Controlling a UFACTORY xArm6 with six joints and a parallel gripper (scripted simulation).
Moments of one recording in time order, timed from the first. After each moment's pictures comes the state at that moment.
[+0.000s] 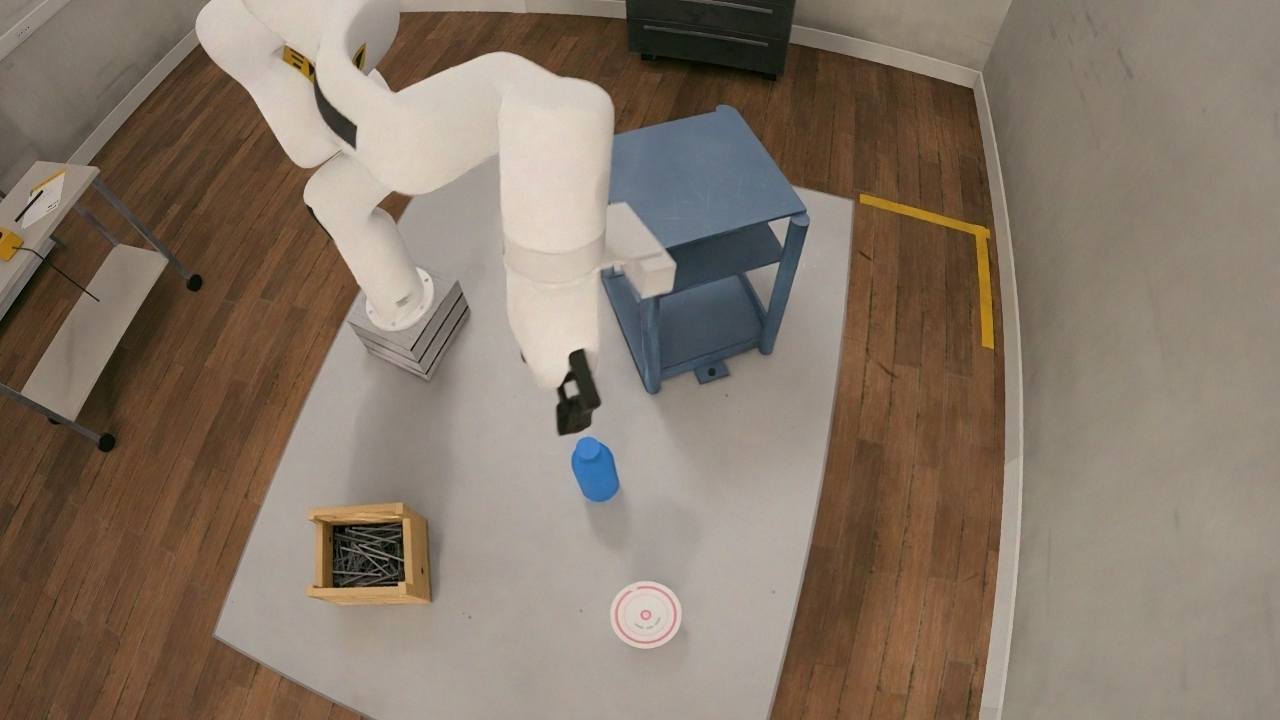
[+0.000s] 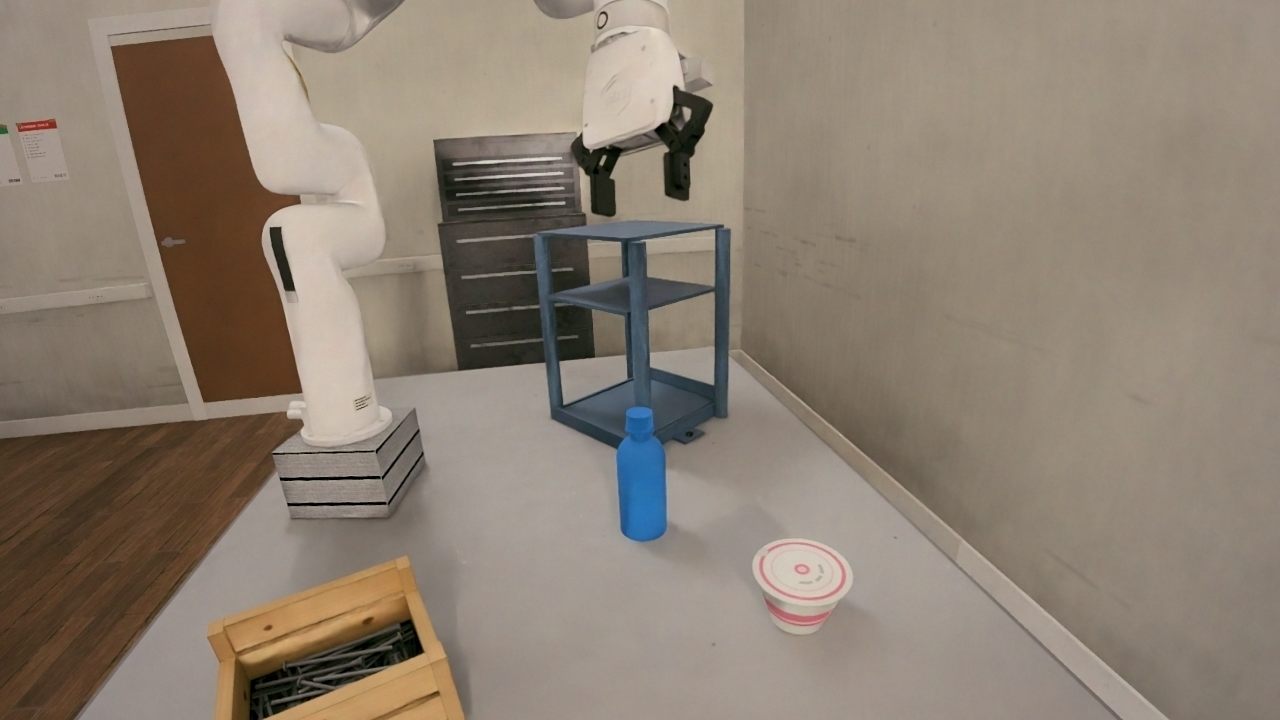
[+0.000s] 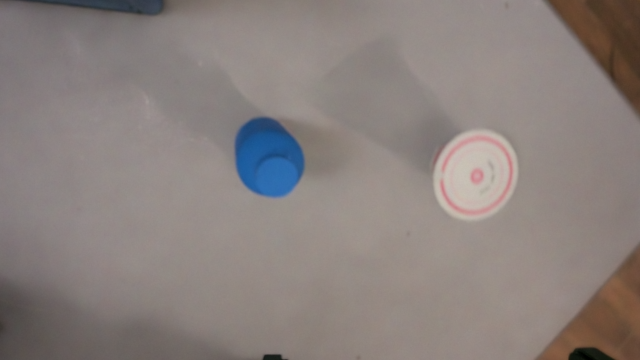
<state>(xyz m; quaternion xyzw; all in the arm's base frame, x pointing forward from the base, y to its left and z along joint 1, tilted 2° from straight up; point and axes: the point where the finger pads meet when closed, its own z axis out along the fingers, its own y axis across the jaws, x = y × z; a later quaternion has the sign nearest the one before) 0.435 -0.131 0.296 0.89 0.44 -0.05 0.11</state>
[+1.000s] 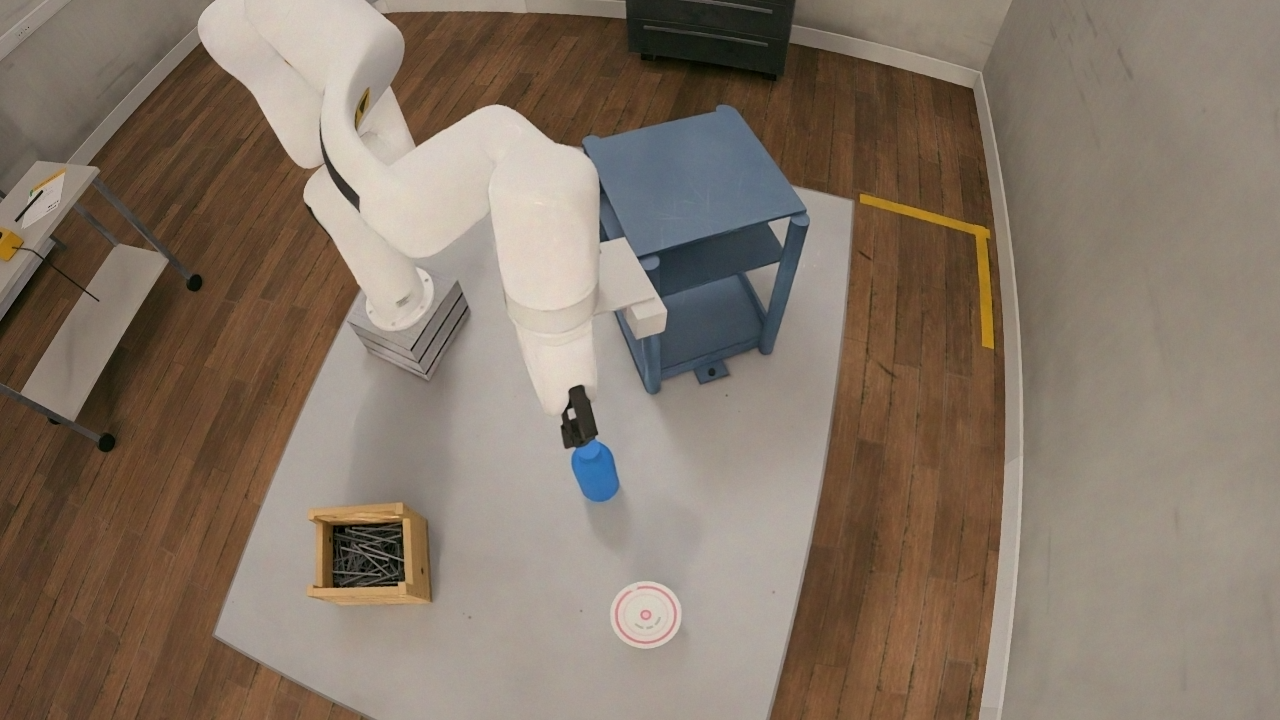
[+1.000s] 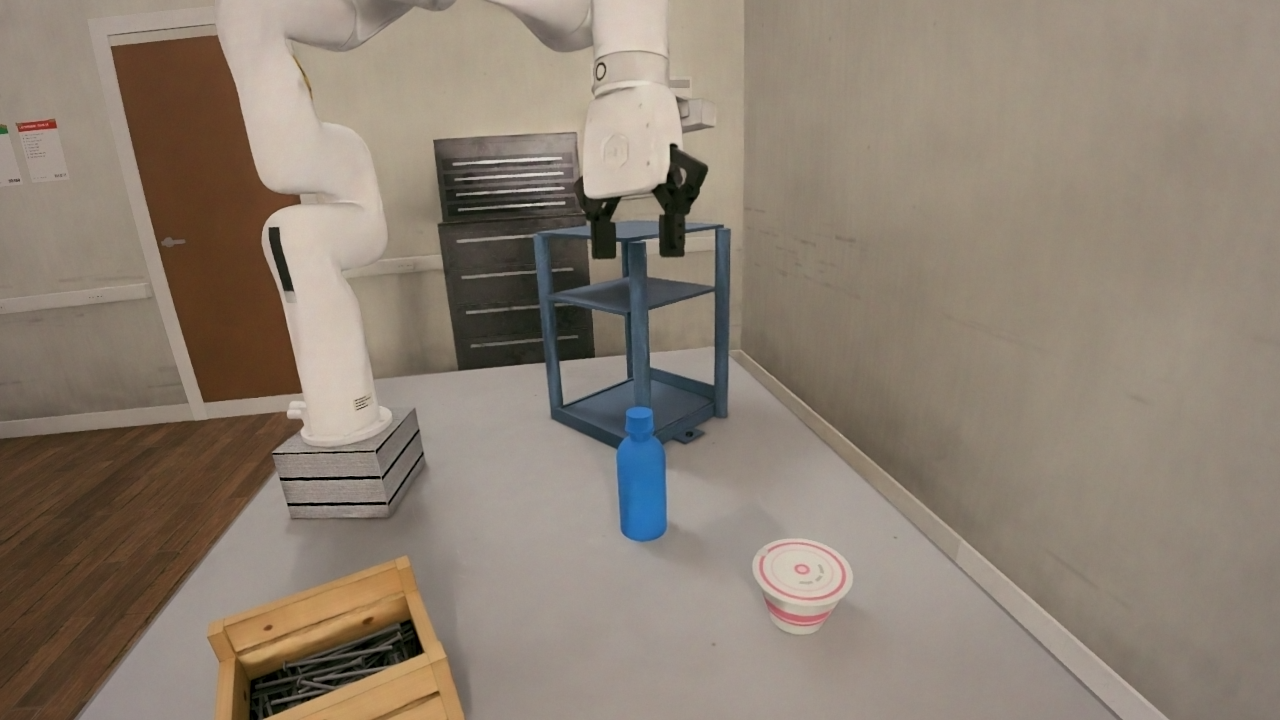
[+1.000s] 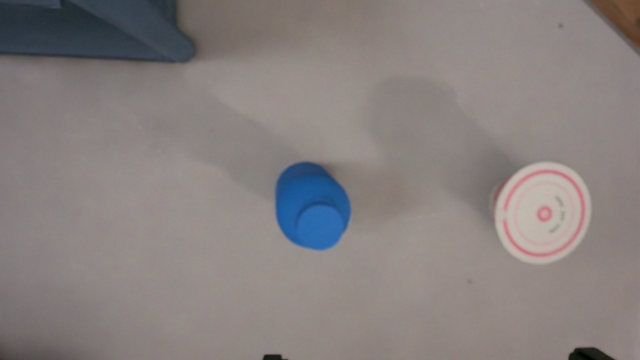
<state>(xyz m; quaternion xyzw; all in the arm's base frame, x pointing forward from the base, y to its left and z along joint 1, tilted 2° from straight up) 0.431 -0.119 0.245 0.90 0.42 -0.03 0.05</state>
